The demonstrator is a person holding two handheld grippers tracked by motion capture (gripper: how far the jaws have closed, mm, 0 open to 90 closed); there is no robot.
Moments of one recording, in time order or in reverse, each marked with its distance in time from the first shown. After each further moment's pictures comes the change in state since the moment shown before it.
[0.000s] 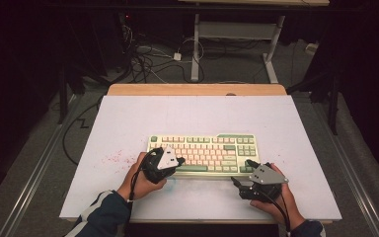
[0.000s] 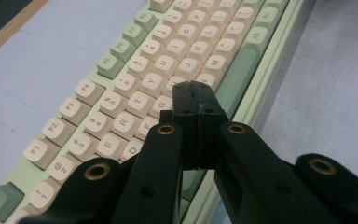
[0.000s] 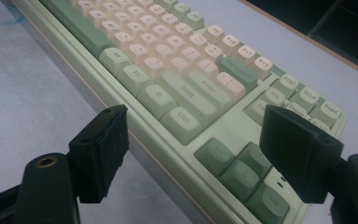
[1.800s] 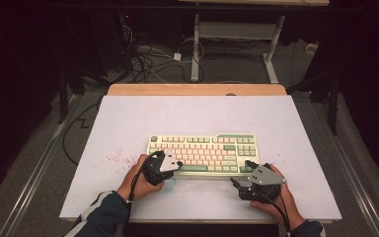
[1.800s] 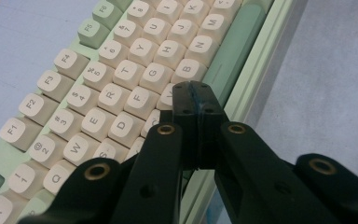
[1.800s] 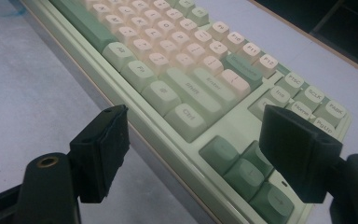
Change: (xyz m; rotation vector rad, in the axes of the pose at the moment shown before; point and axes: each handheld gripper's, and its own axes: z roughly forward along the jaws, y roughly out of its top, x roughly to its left) left arm 0.007 -0.015 0.004 0.074 0.020 0.031; right arm 0.003 0.000 0.001 0.014 0.001 -0.017
